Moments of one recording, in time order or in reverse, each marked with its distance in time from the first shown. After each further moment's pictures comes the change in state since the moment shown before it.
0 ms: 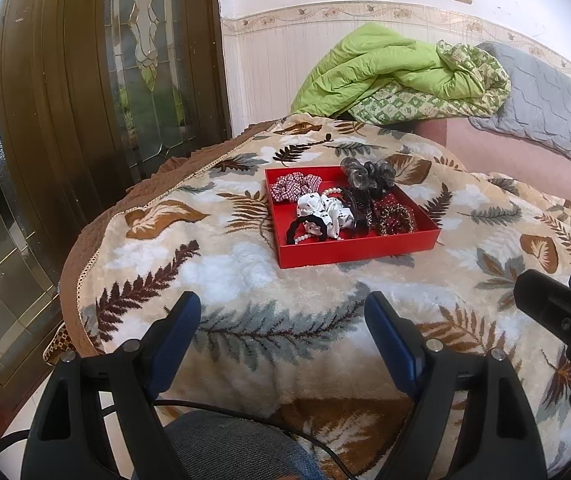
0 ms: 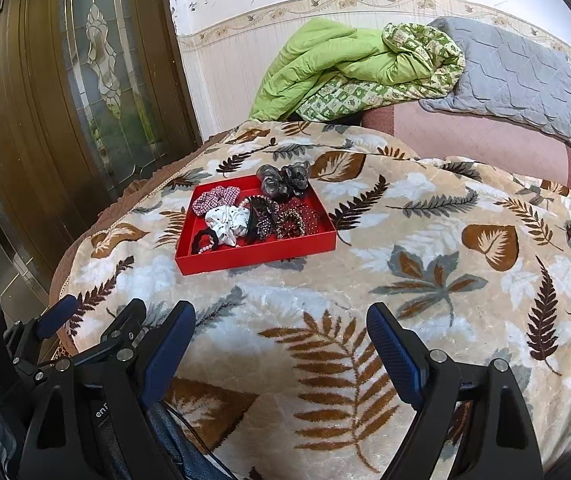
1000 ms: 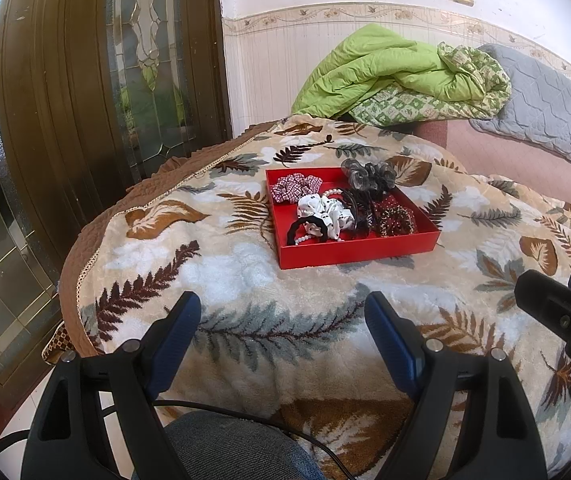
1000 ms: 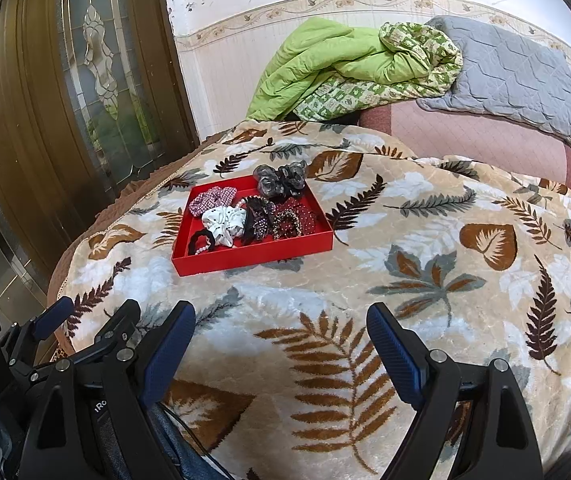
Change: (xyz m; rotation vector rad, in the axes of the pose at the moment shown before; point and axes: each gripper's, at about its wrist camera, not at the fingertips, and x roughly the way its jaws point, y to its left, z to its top) left arm 0.000 0.000 -0.001 -0.004 -0.001 -0.001; right arm 0.003 -0.003 0.002 0.004 0.002 -0.008
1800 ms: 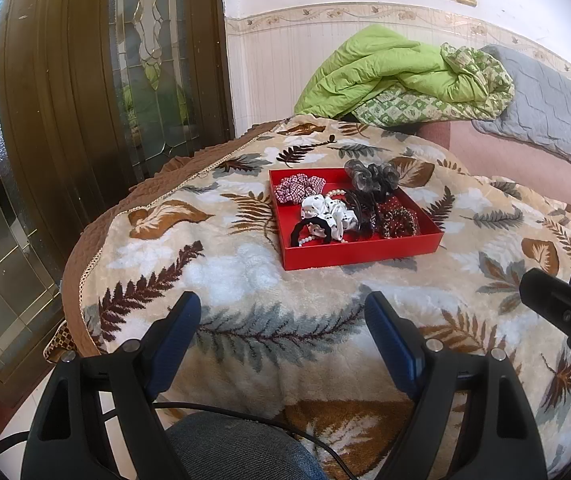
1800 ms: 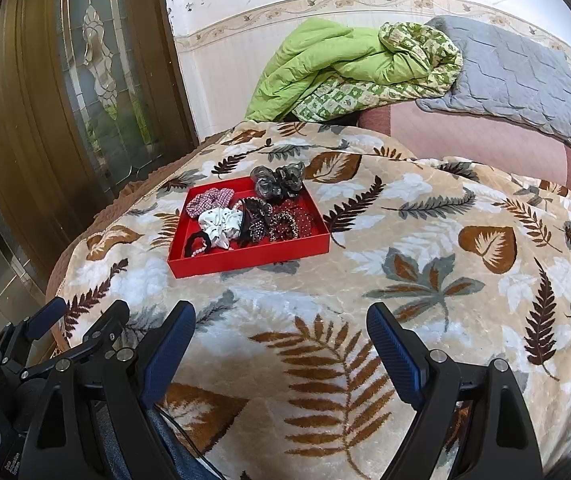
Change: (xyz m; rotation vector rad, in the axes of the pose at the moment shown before) left arm 0.000 0.001 0.002 -0.010 -0.001 0.006; right arm 0.004 -0.003 0.003 -0.003 -0.002 -0.005
